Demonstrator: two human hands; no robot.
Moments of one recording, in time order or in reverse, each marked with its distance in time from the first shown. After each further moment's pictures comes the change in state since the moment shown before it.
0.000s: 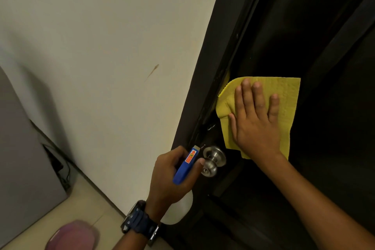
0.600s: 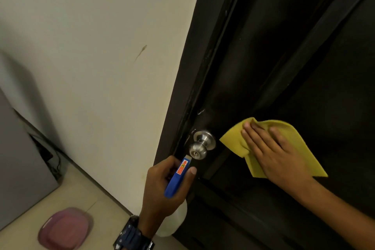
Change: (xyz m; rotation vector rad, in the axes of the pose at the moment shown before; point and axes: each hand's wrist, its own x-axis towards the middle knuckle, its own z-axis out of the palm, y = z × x) left_hand -0.060 -0.002 0.017 -0.098 0.020 -0.043; right_hand -0.126 0.074 -0.004 -0.132 -0.235 -0.483
